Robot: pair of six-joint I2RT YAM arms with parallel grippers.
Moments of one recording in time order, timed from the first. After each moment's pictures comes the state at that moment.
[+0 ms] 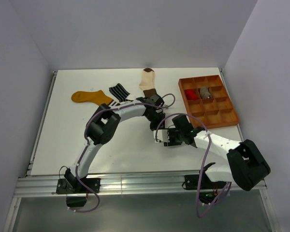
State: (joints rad) left arm -0.81 2.33 1.77 -0.64 0.61 -0.67; right arm 0.53 1.26 0.51 -0.25 -0.25 -1.11
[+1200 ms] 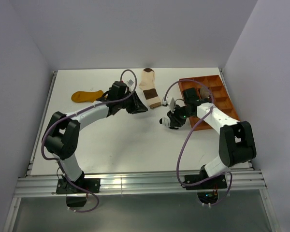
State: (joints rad) left arm -0.54 1.78 1.21 -0.08 0.45 -0.89; right arm 0.26 1.53 0.96 -0.60 -0.54 -0.79
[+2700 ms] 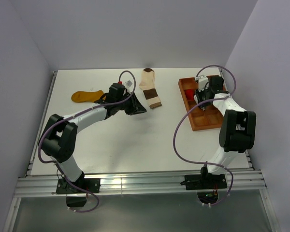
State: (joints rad) left arm -0.54 1.71 1.13 -0.04 0.42 -0.86; right arm -0.13 1.71 1.15 -0.34 -0.16 -0.46
